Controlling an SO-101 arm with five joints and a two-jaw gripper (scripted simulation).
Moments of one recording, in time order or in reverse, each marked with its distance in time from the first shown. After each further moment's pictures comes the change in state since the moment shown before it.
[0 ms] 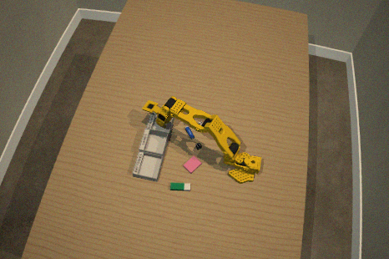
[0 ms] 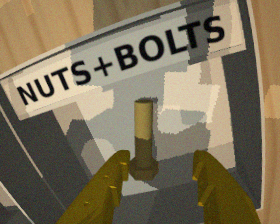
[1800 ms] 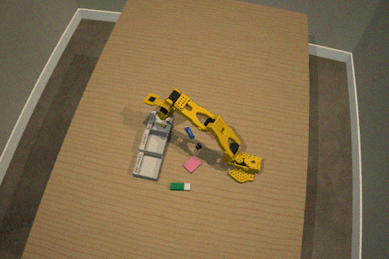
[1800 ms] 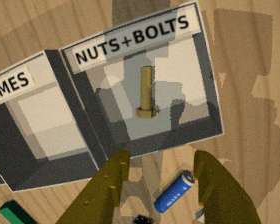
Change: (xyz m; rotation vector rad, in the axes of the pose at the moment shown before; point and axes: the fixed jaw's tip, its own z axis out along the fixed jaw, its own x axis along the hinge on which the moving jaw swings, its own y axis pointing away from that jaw) arm -0.003 0.000 -0.053 0.000 -0.016 0.000
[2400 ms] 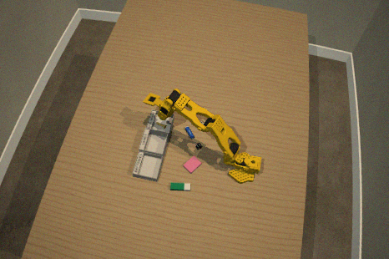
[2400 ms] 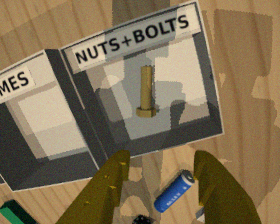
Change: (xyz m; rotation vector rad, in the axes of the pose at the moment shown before) arm 0.000 0.000 0.000 0.000 0.001 0.000
